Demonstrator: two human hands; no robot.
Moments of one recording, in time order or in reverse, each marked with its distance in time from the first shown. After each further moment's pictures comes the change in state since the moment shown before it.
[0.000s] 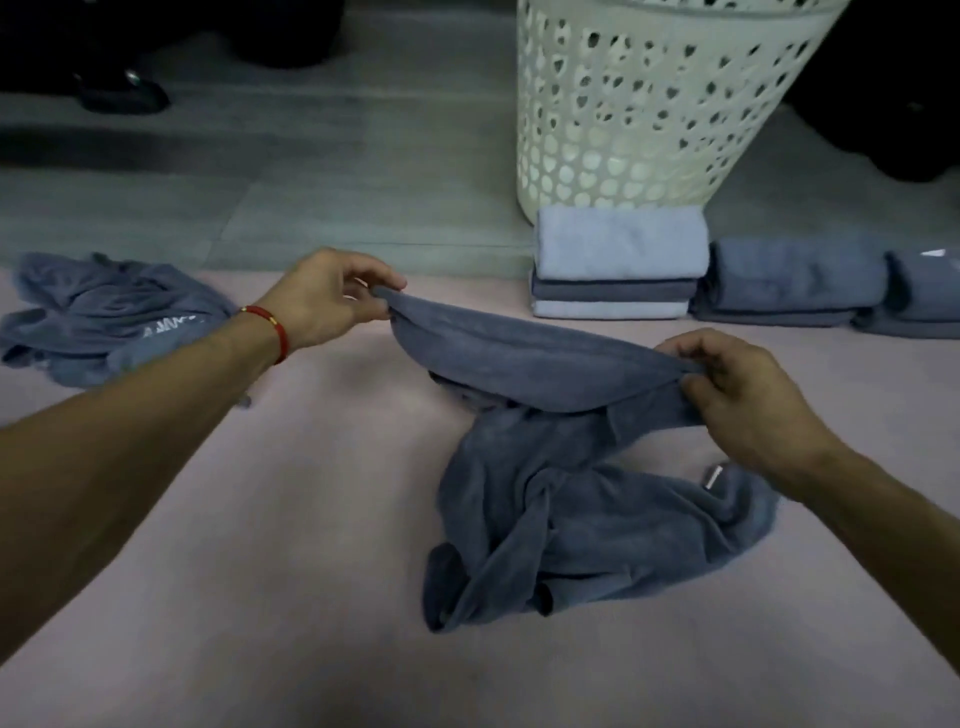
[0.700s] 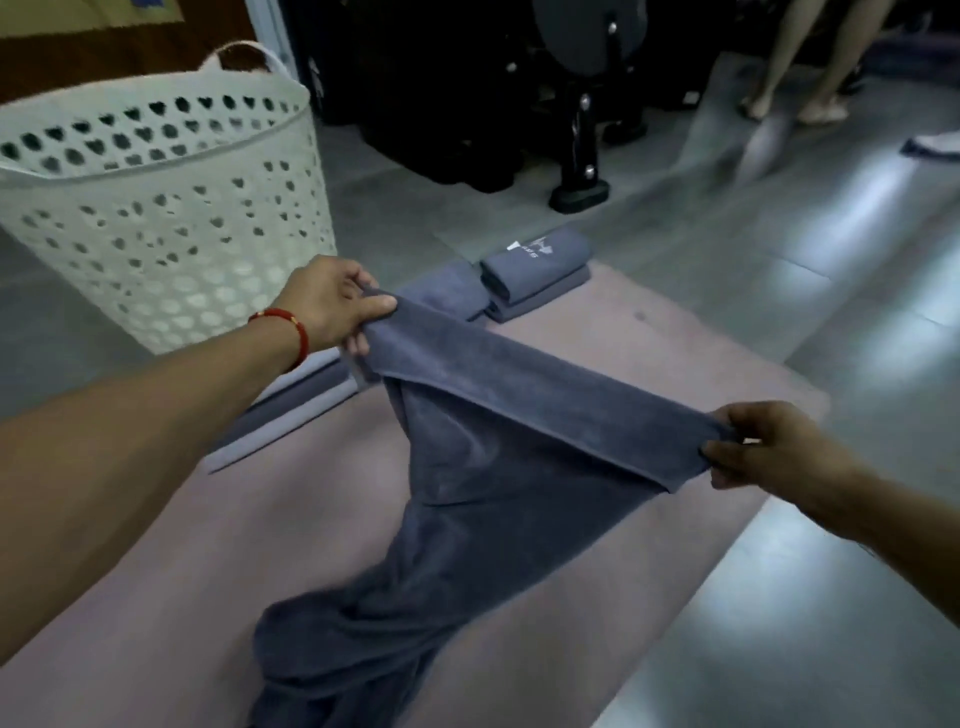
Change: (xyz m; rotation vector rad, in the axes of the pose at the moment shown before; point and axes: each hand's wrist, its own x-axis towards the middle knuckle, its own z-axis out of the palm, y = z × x) left_hand 0.128 0.347 0.242 0.020 -0.332 0.356; right_hand -0.196 0.196 -0.218 0.301 0.394 0.790
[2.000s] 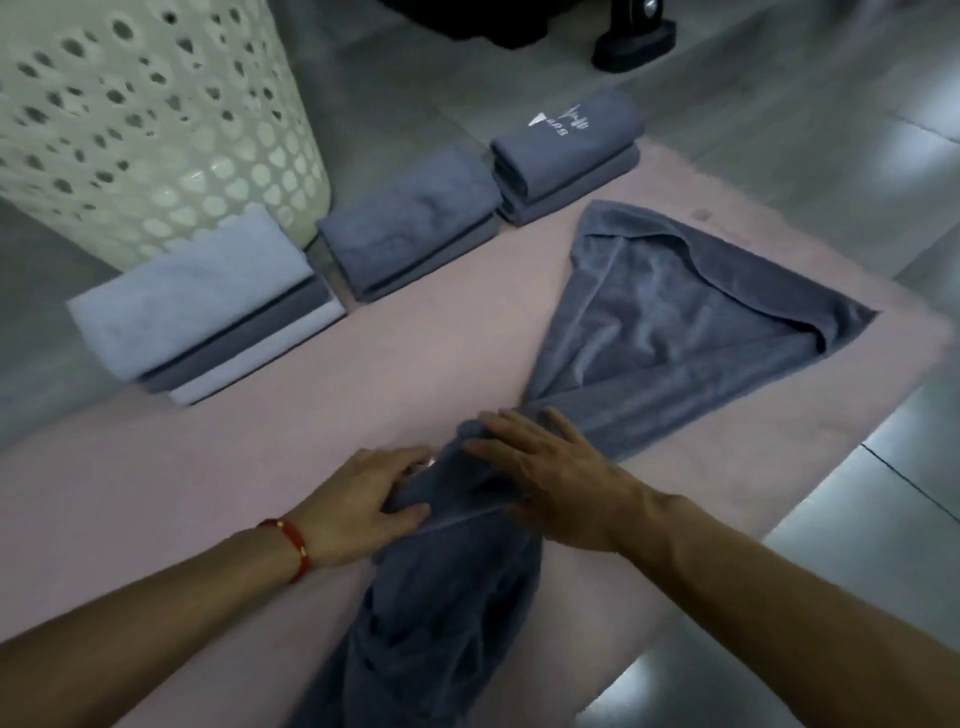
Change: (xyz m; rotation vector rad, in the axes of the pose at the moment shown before) left_hand -0.134 -0.104 0.147 0.247 -0.593 0.024; right_hand 0.048 0.022 0.185 -0.723 -0.498 -0.889
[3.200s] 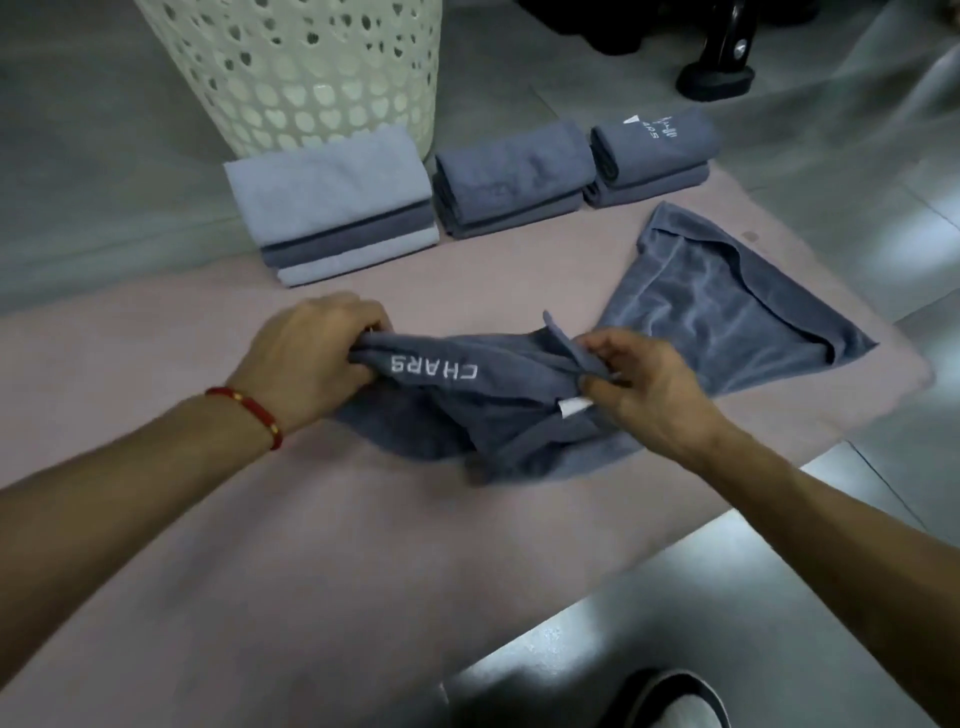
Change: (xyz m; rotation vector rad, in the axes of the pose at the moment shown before) left_hand -0.131 -0.025 -0.064 0.276 0.620 0.001; right_hand -0.022 -0.087 -0.051 0.585 0.358 0.309
